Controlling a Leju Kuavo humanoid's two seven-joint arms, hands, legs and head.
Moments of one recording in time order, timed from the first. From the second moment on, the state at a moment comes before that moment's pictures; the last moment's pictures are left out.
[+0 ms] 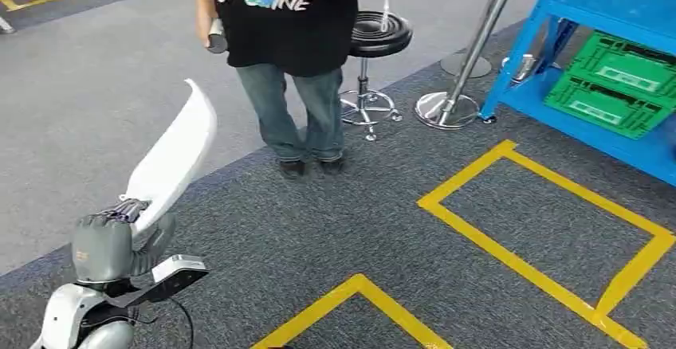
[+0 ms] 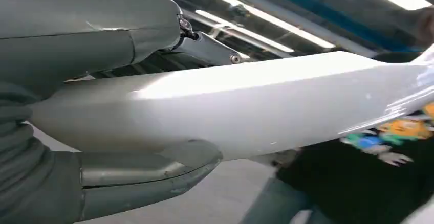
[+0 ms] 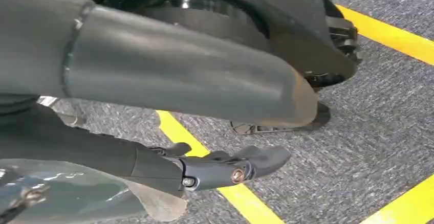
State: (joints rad) left arm -0.01 0.20 -0.35 -1.55 -1.08 0.65 -0.03; right arm -0.02 0.18 -1.41 0.00 1.29 -0.07 -0.39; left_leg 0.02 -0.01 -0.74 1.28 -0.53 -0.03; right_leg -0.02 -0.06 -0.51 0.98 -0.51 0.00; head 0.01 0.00
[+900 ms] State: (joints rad) left arm -0.05 0.18 -0.36 -1.55 -1.10 0.61 -0.04; right arm -0.01 0.19 -1.41 0.00 1.27 -0.07 -0.43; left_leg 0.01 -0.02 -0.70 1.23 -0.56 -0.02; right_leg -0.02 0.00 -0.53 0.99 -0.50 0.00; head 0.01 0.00
